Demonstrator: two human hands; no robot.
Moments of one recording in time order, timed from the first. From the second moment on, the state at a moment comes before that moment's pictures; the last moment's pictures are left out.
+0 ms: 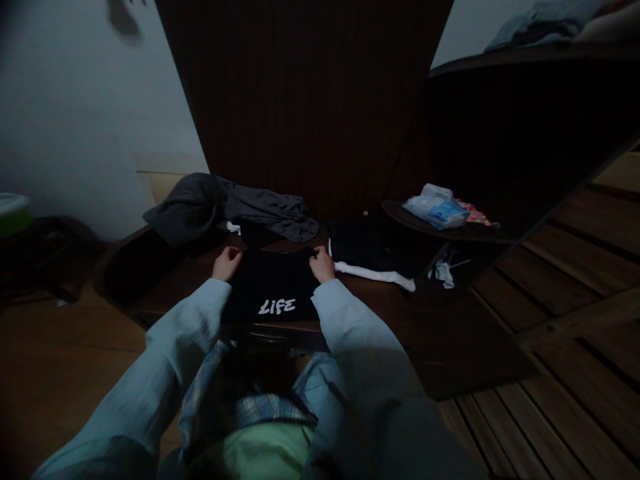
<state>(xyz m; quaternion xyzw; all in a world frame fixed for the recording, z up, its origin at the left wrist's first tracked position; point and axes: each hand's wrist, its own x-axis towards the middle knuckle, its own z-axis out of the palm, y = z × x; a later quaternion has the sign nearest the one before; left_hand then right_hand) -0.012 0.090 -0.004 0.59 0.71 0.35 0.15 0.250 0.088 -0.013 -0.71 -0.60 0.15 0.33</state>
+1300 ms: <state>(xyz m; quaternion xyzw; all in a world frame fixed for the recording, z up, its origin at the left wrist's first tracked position) -0.017 0.003 -0.010 0.70 0.54 0.34 0.31 0.258 0.000 -0.008 -0.57 -0.69 0.25 0.37</state>
